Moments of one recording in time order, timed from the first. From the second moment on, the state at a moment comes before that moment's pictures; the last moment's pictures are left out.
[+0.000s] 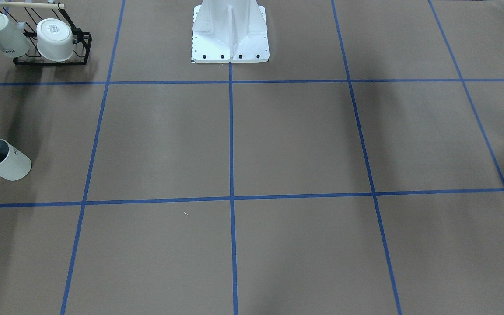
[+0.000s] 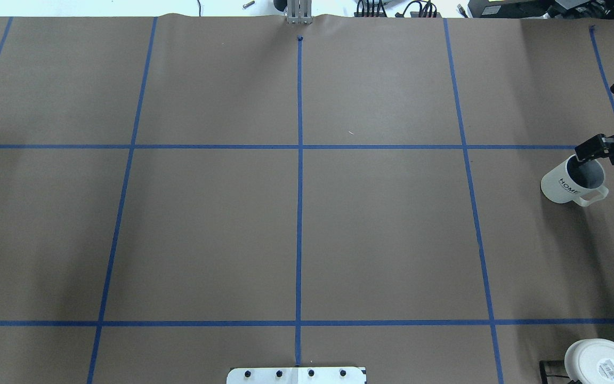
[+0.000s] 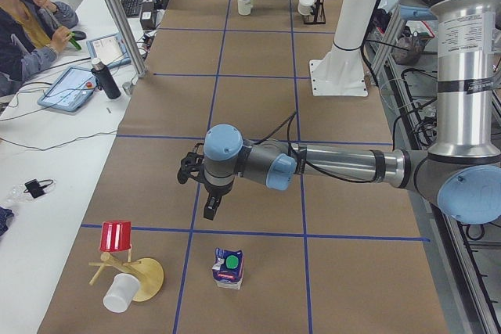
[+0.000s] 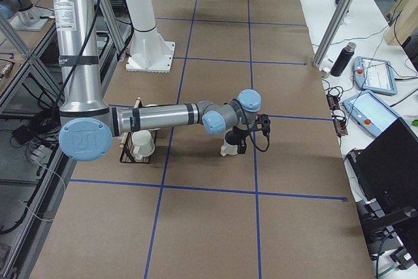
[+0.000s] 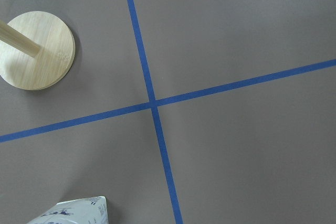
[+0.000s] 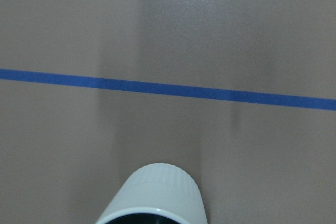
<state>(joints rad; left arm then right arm) -1.51 -1.47 -1.73 -1.81 -2.34 -0.03 1.17 -1.52 1.59 -1.26 2.31 0.46</state>
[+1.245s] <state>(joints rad) -1.51 -1.47 -1.73 -1.81 -2.34 -0.02 0.84 -1.19 1.68 -1.35 2.07 1.03</state>
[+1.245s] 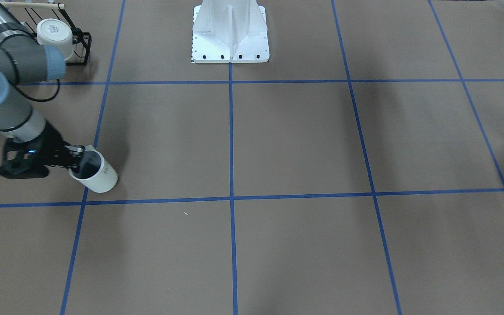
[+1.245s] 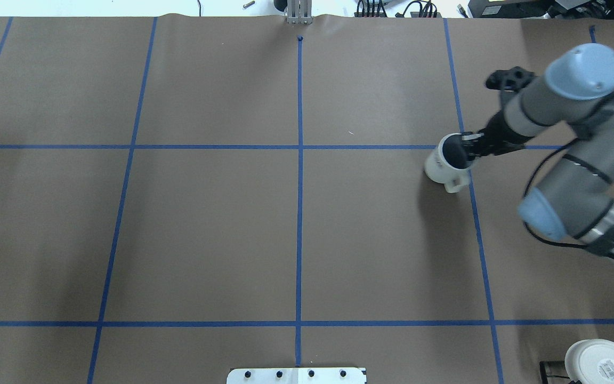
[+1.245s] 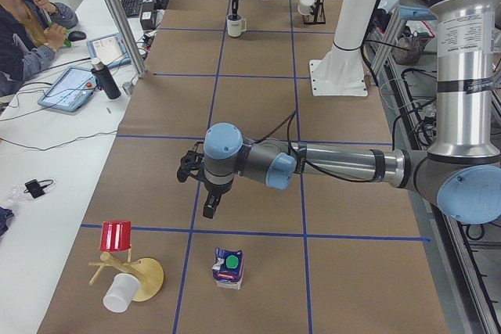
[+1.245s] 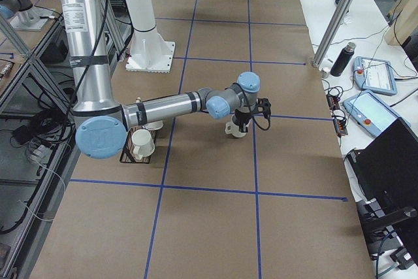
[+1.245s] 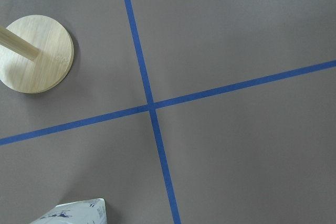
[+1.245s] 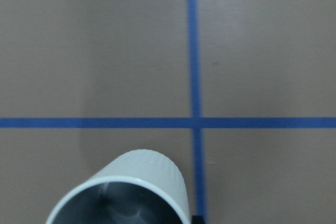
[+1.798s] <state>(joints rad) -1.51 -1.47 -1.73 -1.81 -2.34 -0.02 0.74 -0.65 1.33 -1.56 2.01 1.25</state>
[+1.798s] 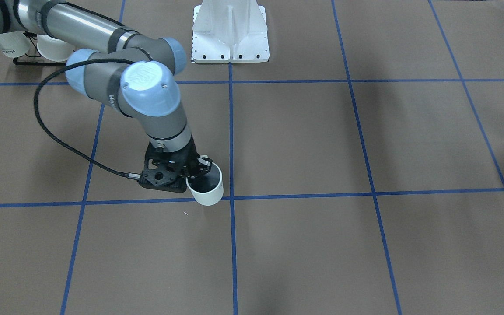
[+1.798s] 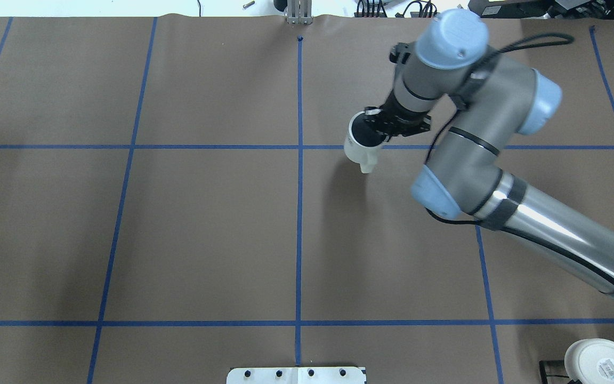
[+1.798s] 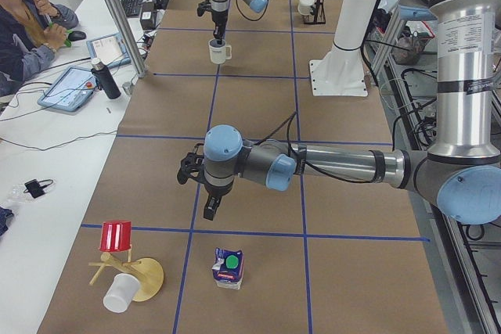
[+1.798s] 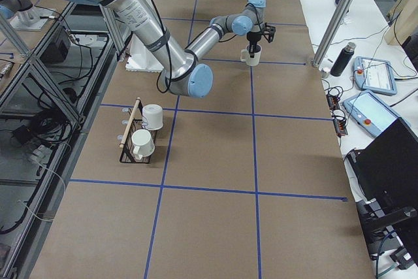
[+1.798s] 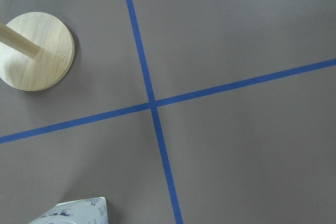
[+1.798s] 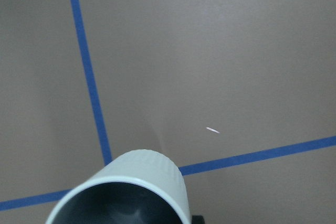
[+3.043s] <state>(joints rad) -1.64 -1.50 -1.57 -1.78 -2.29 0.32 0.80 -0.72 1.37 -1.41 2.09 1.30</state>
